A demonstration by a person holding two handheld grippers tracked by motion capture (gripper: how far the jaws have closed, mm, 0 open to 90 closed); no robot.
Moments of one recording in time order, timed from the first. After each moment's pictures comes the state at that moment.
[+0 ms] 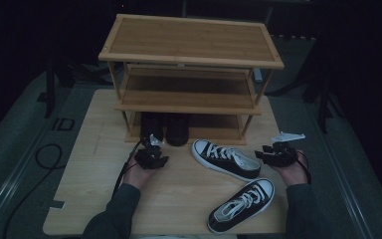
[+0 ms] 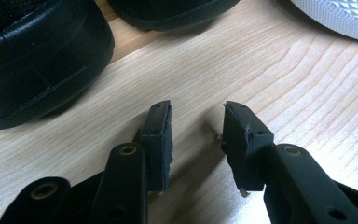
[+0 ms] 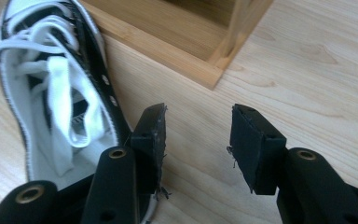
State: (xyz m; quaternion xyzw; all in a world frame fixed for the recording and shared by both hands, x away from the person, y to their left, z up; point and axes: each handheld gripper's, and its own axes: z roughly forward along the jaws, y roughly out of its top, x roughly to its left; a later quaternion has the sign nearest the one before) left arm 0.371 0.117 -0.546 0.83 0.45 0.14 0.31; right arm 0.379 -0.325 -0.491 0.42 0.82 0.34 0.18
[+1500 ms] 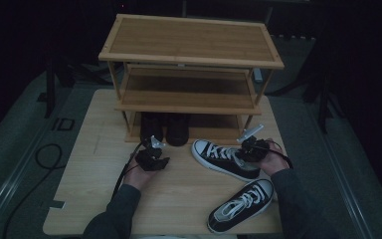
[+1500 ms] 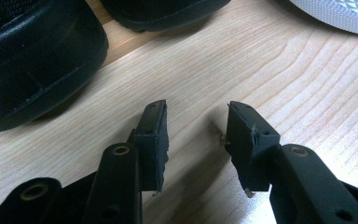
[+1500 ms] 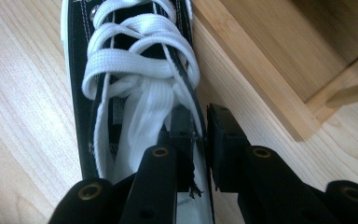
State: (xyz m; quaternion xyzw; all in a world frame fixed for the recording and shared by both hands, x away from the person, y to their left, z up) left arm 0.366 0.114 -0.548 0.83 0.43 0.15 0.31; right arm 0.403 -0.244 -0.490 0.27 0.93 0.22 0.13
